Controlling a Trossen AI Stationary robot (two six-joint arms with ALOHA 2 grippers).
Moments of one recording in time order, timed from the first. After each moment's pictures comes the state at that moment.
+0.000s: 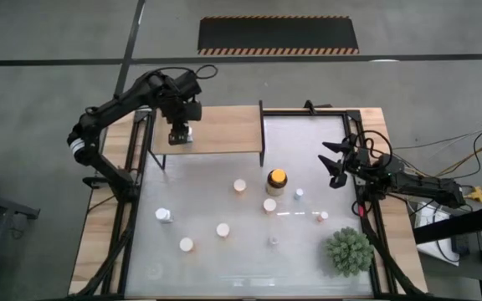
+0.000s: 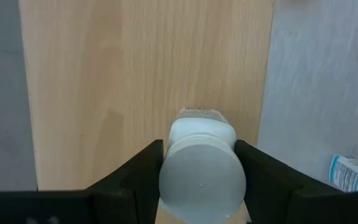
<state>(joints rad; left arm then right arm) 0.63 1.54 1.66 -1.48 0.04 0.54 -0.16 0.04 0.01 0.29 0.18 -0.07</state>
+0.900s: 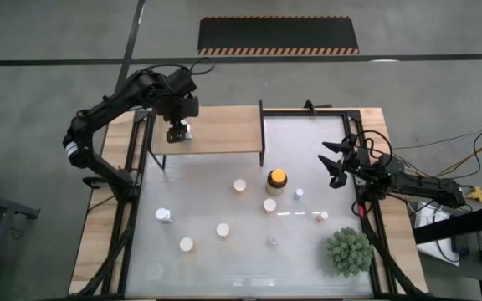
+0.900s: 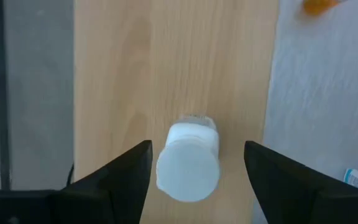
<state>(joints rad) 0.59 1.49 1.72 -1.47 -0.02 0.50 -0.16 0.04 0.01 0.29 0.18 -0.06</state>
